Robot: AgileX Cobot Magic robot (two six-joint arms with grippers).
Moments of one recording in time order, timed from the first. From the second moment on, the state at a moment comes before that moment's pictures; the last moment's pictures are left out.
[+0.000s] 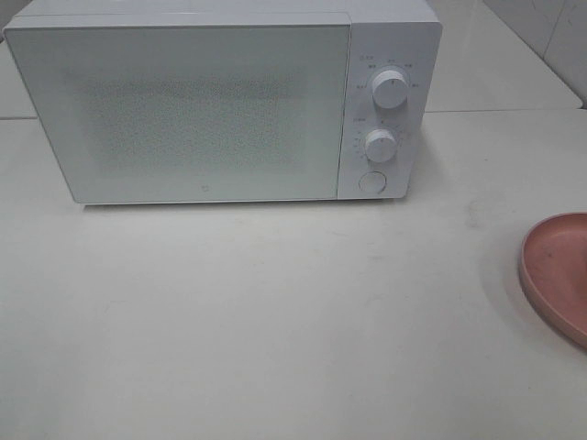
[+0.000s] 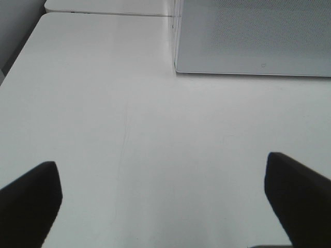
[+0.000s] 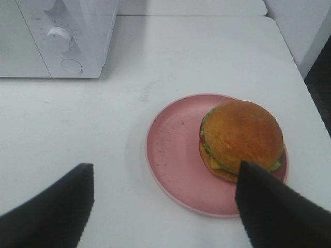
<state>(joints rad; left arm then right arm) 0.09 -0.01 -0.52 -0.12 1.08 0.05 0.11 0.20 -0.52 -0.06 0.85 0.12</state>
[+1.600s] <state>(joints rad) 0.09 -0.01 -0.52 -0.12 1.08 0.05 0.11 0.95 -0.48 -0.06 0.01 0.12</state>
